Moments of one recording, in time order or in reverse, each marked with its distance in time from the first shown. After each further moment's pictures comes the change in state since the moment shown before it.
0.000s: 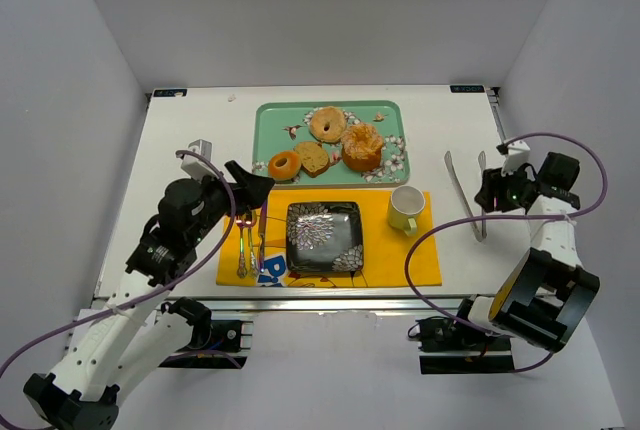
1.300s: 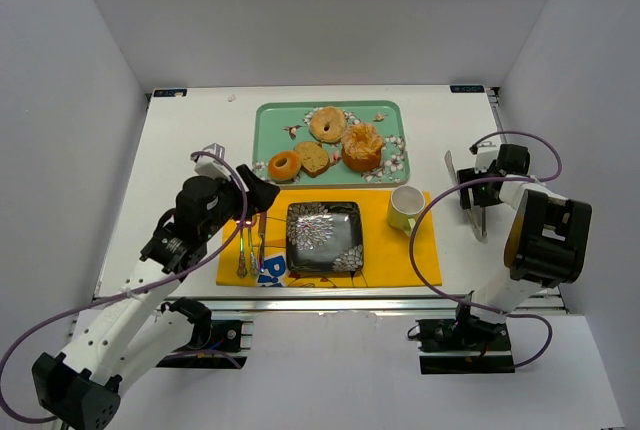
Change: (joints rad) left arm 0.000 0.061 -0.064 0.018 0.000 -0.013; right arm 0.209 0.364 -0.001 0.265 0.422 0.142
